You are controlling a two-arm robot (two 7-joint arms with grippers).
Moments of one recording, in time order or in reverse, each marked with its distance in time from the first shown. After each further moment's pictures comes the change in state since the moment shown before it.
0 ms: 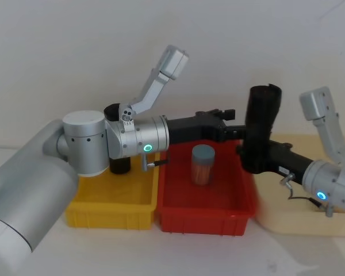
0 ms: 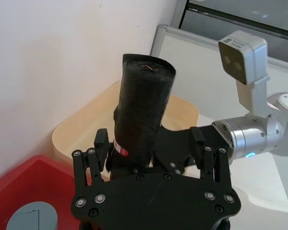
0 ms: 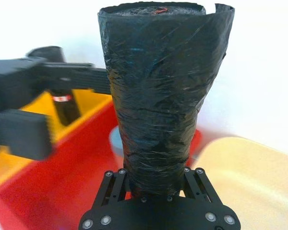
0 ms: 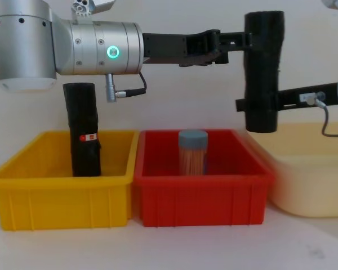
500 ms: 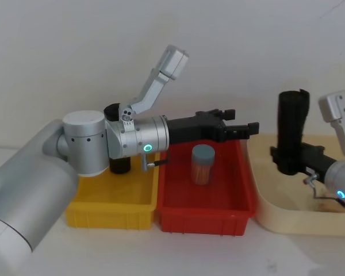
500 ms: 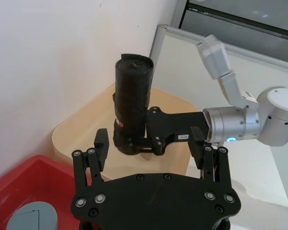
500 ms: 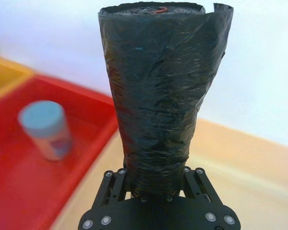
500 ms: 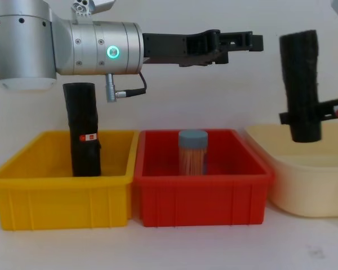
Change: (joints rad) left arm 0.000 0.000 0.000 0.000 0.000 0.000 0.000; right arm 0.019 0.030 0.017 0.050 -0.077 0.038 -0.141
